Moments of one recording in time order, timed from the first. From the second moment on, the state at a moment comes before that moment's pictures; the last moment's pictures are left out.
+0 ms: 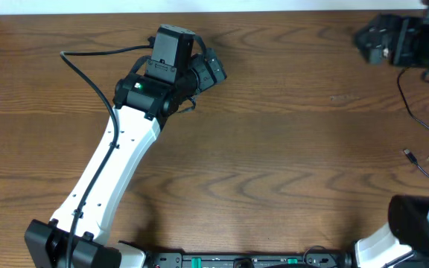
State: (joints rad) left arm -0.37 1.56 1.49 -0.76 0.07 -0.80; right arm -0.01 1.76 2.58 -1.66 -0.30 0.07
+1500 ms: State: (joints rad) left arm -0.37 1.56 1.49 -0.76 0.07 -0.80; right arm -0.03 0.01 0.02 -0.01 -0.04 0.05
